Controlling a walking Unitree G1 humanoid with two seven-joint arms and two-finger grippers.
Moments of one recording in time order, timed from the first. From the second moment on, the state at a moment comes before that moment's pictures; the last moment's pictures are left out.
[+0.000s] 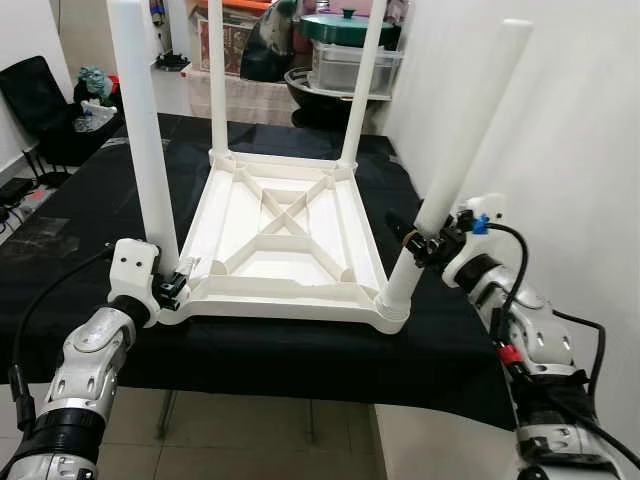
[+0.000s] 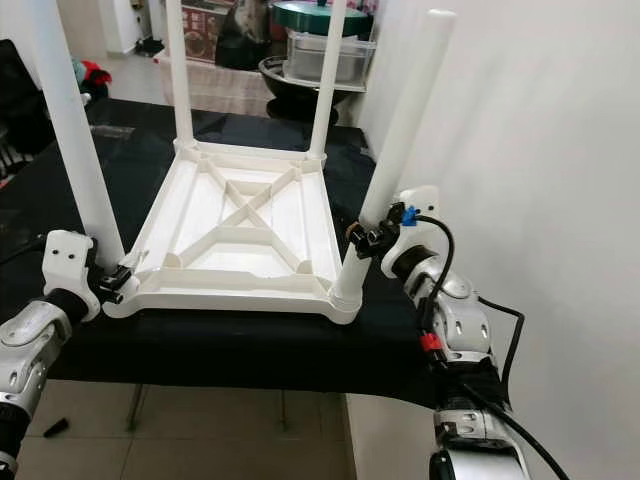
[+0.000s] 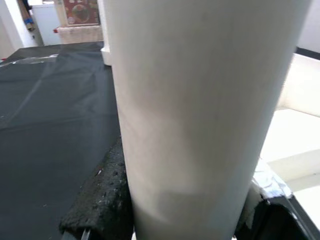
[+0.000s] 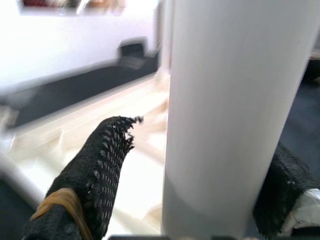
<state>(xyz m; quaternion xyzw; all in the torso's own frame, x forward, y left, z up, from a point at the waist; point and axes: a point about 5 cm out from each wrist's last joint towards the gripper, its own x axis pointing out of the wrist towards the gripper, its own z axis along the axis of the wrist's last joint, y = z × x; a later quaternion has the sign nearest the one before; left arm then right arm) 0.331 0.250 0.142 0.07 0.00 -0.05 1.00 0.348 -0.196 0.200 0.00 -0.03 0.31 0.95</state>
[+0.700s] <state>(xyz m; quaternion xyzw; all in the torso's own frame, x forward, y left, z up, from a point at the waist) 0.339 0.215 0.140 0.07 0.00 -0.12 0.99 0.362 -0.185 0.164 0.10 0.03 -0.18 0.98</state>
